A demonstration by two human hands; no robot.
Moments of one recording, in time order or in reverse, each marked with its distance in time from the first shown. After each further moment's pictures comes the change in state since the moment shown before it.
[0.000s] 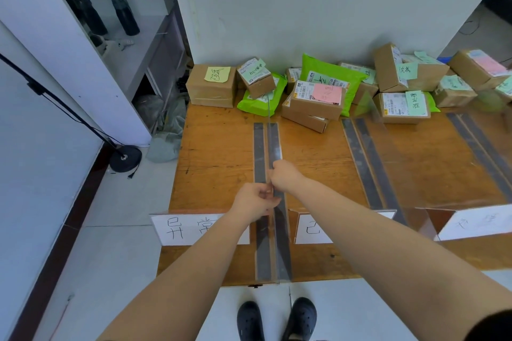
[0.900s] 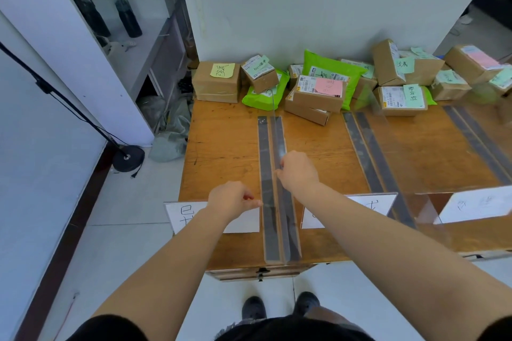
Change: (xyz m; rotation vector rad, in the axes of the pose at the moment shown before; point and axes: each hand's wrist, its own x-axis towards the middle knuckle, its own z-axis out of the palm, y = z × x) left_hand -0.017 -0.038 -0.054 0.983 0.025 0.162; right_hand -0.043 0.004 0.013 -0.256 0.322 -0.078
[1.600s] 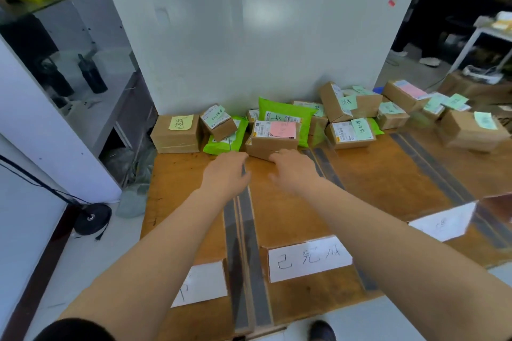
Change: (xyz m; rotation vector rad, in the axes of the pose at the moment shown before) left_hand 0.073 0.106 -0.104 0.100 0.420 0.244; right_hand 0.049 0.063 -0.097 -0.300 0.188 -0.224
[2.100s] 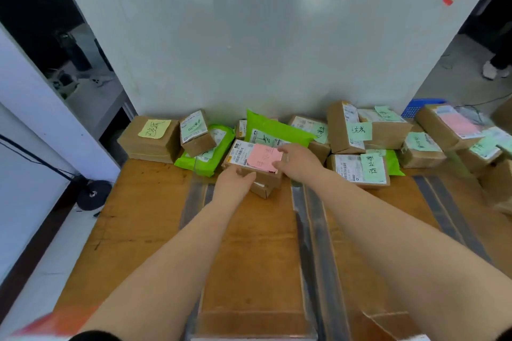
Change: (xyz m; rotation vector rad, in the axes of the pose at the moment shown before) left_hand 0.147 0.073 0.073 -0.660 0.000 -0.662; right_hand 0.159 0.152 0.013 0.373 -0.172 0.021
